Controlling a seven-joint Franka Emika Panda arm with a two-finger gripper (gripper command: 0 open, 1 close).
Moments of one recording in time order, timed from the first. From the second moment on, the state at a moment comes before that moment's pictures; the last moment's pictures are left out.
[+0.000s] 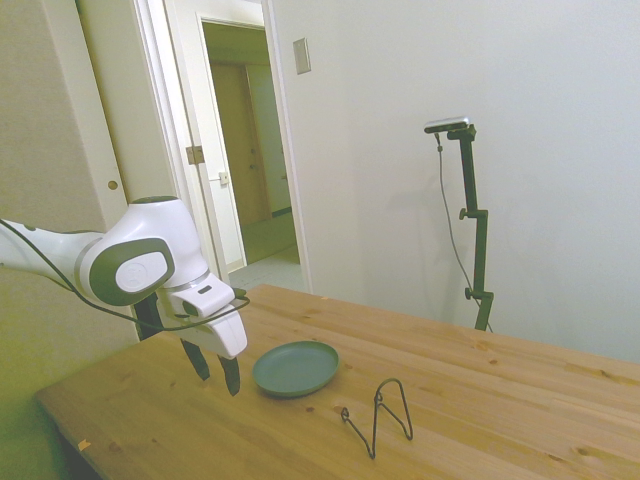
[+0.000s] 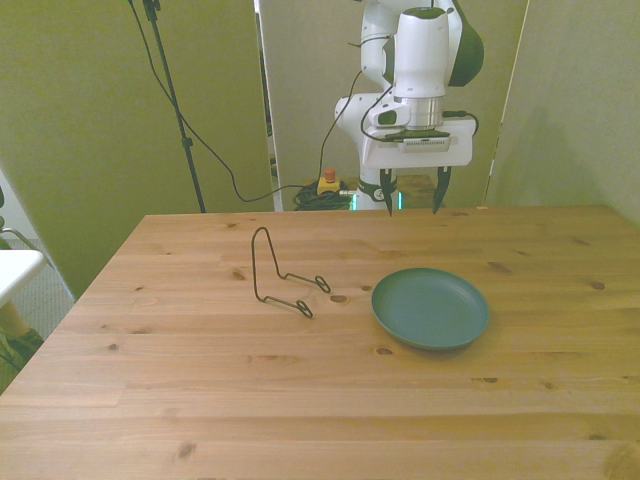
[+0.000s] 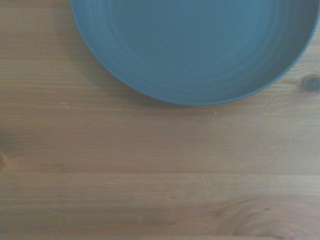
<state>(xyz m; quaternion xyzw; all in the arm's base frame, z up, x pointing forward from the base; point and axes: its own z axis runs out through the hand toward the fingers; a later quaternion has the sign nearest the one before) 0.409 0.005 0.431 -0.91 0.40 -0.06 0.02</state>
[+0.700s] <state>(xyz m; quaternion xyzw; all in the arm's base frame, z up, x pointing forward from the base) 0.438 -0.082 0.429 -0.83 0.55 -0.03 0.11</state>
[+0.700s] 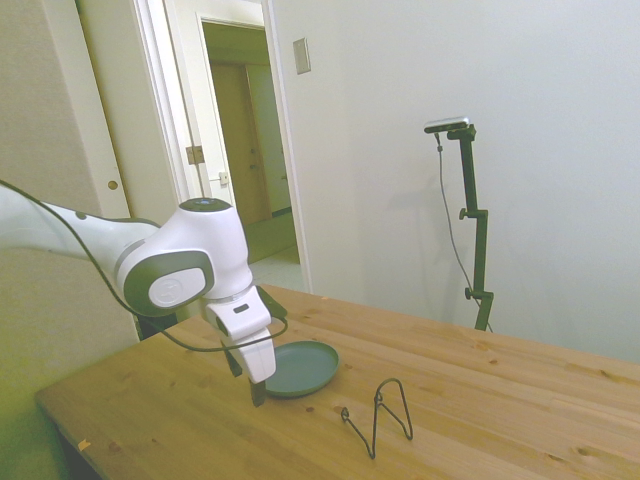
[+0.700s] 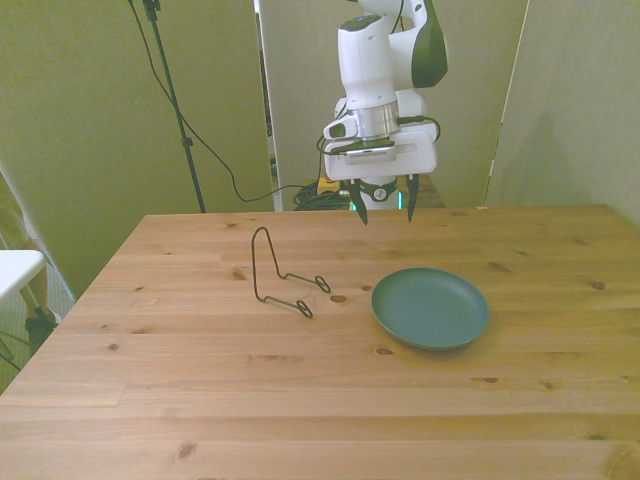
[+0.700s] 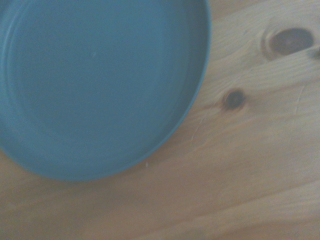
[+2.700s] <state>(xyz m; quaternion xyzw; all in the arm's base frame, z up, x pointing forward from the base) 0.560 -0.090 0.354 -0.80 0.59 0.03 0.13</state>
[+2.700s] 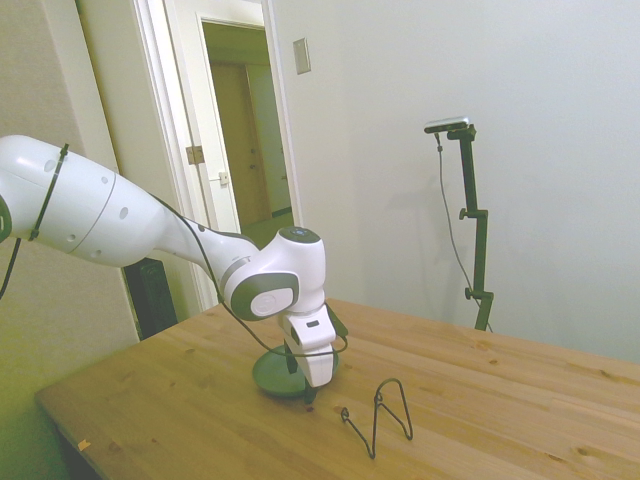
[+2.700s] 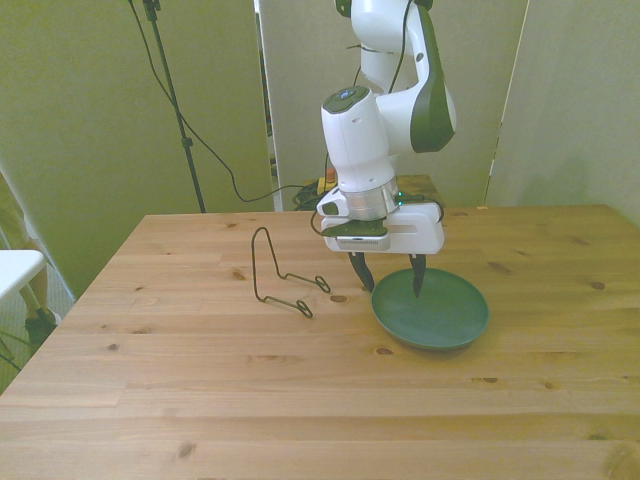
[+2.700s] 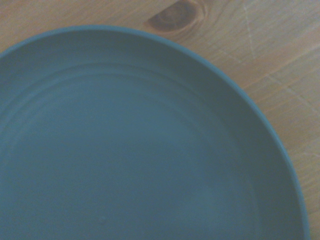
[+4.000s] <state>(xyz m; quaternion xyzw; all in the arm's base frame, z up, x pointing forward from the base) 0.555 -0.099 0.349 -0.80 0.59 0.01 0.14</state>
